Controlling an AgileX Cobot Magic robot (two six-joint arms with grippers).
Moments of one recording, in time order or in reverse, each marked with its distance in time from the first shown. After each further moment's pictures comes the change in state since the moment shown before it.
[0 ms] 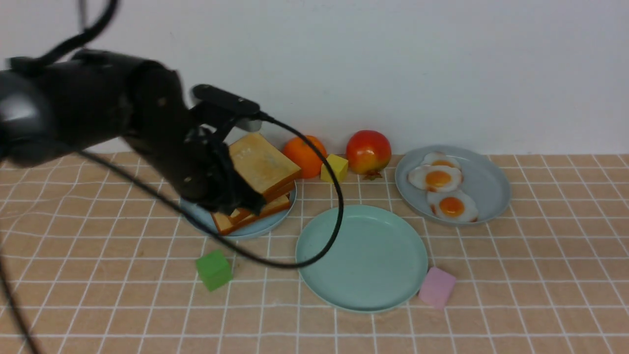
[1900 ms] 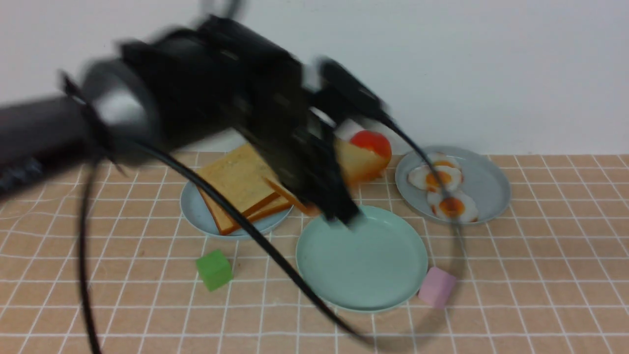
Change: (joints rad) right arm 0.004 0.000 -0.002 0.012 -0.024 0.000; left arm -0.371 0.039 -0.156 0.119 0.074 0.043
